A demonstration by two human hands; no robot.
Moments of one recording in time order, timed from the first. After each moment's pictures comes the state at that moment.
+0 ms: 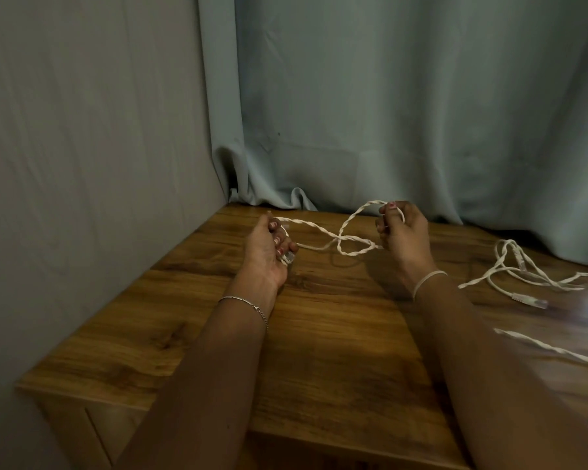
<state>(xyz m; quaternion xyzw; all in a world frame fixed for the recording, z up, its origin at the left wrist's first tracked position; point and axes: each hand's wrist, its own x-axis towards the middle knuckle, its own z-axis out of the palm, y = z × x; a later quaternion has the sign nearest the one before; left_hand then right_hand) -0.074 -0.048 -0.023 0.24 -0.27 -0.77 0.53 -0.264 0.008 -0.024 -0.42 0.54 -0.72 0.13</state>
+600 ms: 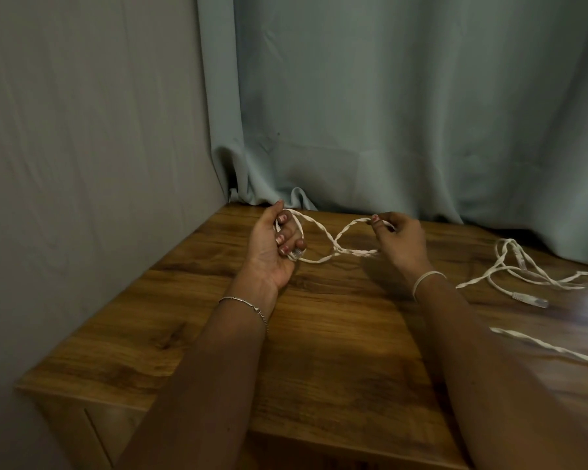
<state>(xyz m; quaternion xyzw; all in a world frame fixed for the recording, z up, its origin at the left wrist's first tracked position) -0.072 -0.042 -0.022 0.11 -0.33 -0.80 0.49 -0.274 0.004 -0.032 -0.47 0.67 -0.57 0.03</state>
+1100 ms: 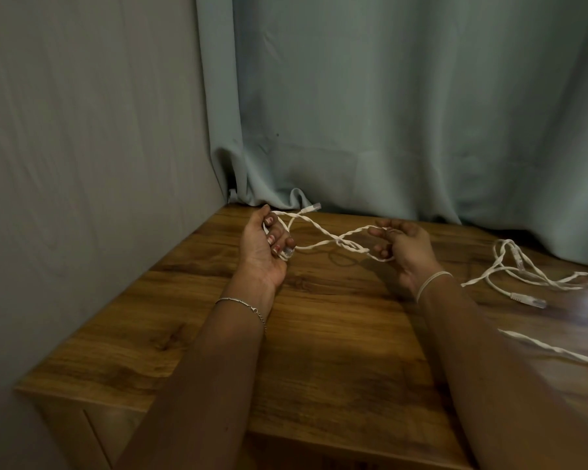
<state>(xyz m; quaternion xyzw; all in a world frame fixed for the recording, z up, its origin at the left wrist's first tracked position) -0.069 -0.044 -0.020 0.16 -0.27 -0.78 0.55 -0.268 0.016 -0.028 -0.30 0.55 -0.72 0.30</state>
